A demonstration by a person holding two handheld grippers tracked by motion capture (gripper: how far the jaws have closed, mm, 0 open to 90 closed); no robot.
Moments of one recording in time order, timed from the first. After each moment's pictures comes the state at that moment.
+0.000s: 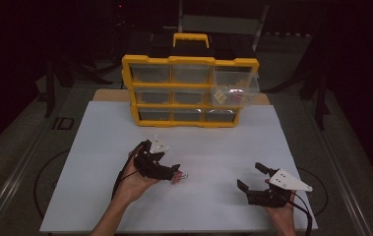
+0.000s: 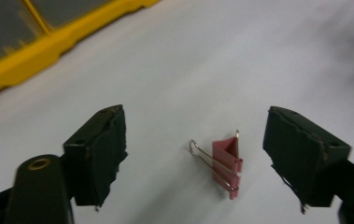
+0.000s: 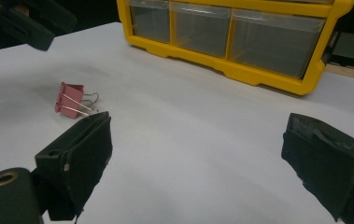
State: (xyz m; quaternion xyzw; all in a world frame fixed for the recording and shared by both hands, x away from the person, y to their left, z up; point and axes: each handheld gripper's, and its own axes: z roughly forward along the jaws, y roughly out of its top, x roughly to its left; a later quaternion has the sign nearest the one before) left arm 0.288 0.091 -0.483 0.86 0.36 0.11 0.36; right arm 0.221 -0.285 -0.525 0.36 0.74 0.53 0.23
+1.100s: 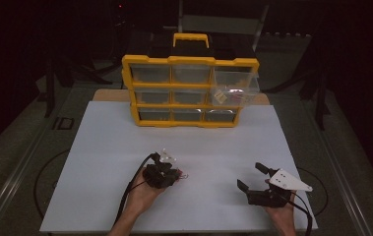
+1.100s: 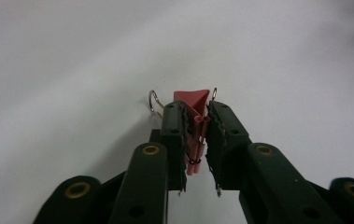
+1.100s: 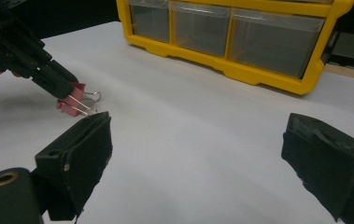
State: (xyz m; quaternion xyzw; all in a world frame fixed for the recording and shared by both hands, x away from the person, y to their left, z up) left arm 0.280 0.073 -0.523 0.86 0.38 0.05 0.32; right arm 0.220 -0.285 -0.525 0.36 0.74 0.52 0.23
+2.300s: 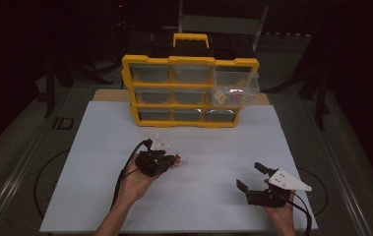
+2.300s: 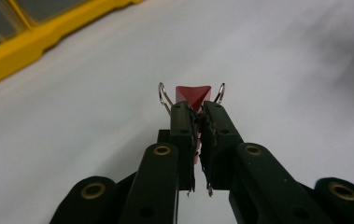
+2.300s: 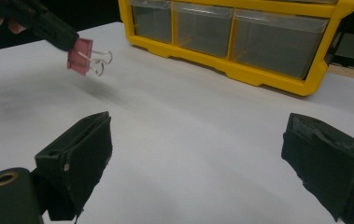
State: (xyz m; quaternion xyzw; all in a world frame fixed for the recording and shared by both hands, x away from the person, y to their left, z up) left arm 0.297 0.089 -0.478 0.86 0.36 0.09 0.36; right arm 0.221 -0.284 -0.525 0.36 0.74 0.53 0.23
